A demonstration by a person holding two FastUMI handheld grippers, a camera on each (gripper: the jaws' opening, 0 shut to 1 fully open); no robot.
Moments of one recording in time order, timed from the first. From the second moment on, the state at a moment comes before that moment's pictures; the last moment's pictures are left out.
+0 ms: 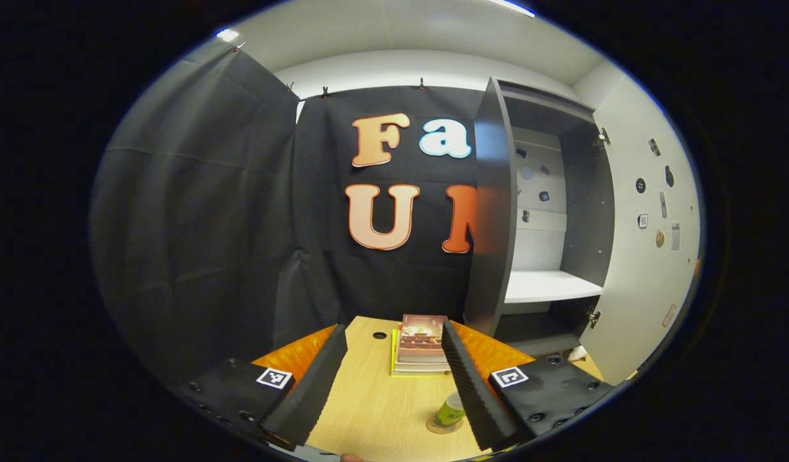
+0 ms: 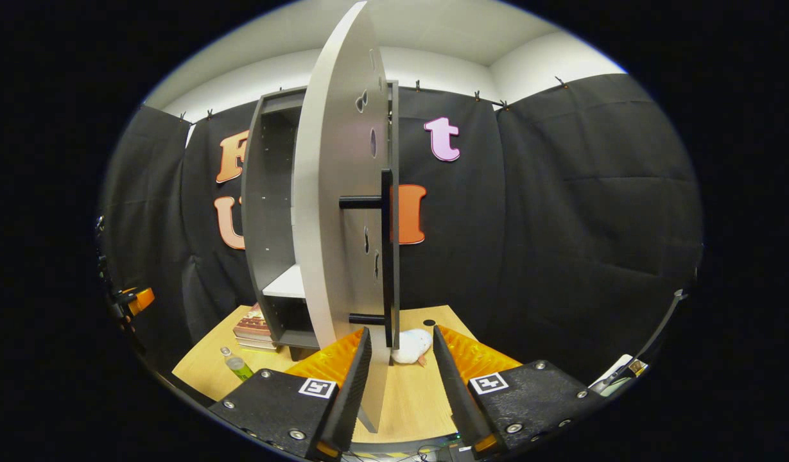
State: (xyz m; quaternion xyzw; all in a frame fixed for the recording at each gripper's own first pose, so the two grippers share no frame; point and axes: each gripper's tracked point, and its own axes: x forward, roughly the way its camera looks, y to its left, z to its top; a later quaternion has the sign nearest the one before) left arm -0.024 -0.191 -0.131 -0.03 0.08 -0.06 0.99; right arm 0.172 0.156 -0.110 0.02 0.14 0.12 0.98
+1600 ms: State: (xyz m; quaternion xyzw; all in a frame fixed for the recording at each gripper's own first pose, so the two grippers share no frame) left arm 0.014 -0.052 -0.070 -0.01 0.05 -0.04 1.00; right arm 0.190 0.254 -0.107 0.05 0.12 0.20 0.97
